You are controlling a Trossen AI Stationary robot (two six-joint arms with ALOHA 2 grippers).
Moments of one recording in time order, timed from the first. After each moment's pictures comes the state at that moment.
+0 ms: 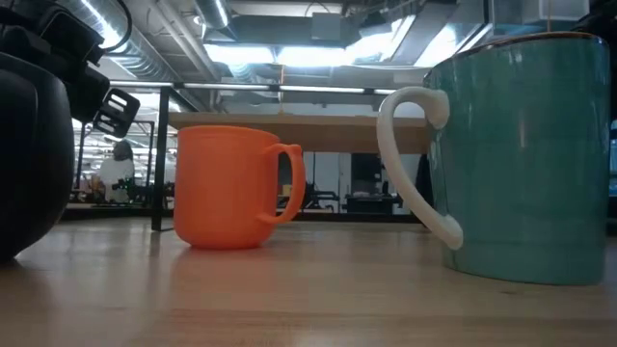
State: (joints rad) left arm 0.15 0.25 0.01 0.07 0.69 -0.15; right arm 0.09 0.29 0.03 0.05 -0.20 0.04
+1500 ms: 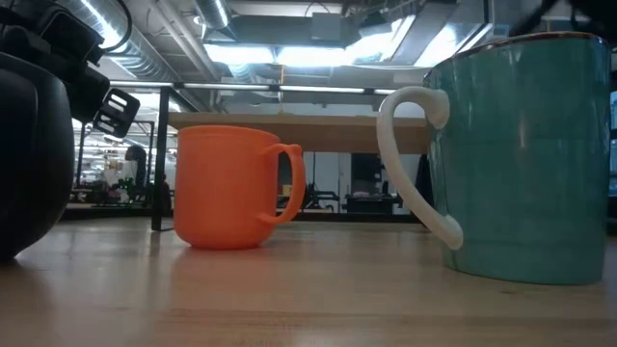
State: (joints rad) left arm 0.15 0.25 0.01 0.07 0.69 -0.15; right arm 0.12 0.33 0.15 0.87 0.04 0.53
